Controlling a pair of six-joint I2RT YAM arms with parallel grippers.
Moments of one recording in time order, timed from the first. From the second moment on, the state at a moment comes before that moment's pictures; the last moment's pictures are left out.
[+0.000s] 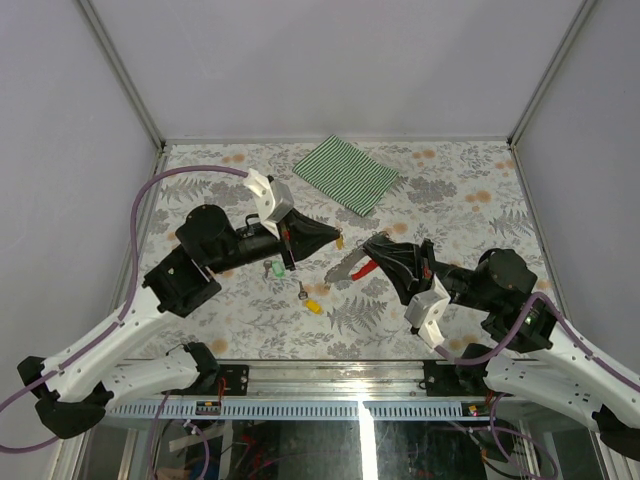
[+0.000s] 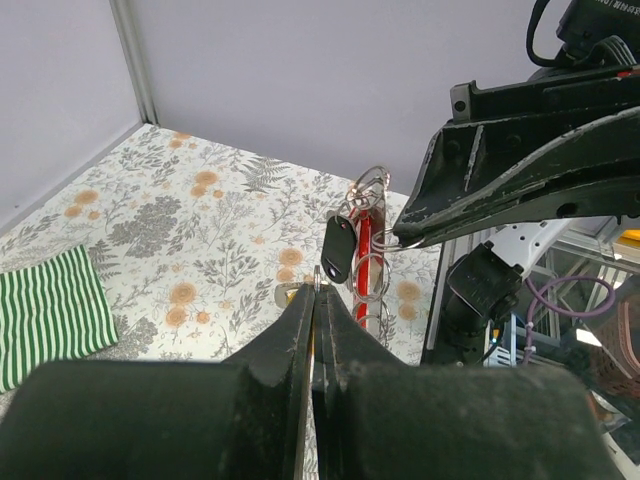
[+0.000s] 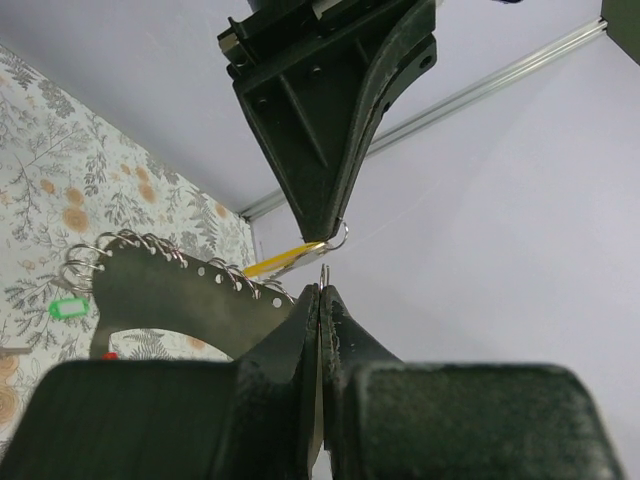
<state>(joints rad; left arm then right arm) -0.85 0.94 1.10 -0.09 0.38 -0.12 0.96 0.65 0.84 -0.04 -0.39 -1.00</state>
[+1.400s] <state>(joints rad) -0.85 0.97 1.10 -0.06 0.52 -0.13 0.96 0.69 0.83 0.02 -0.38 -0.96</state>
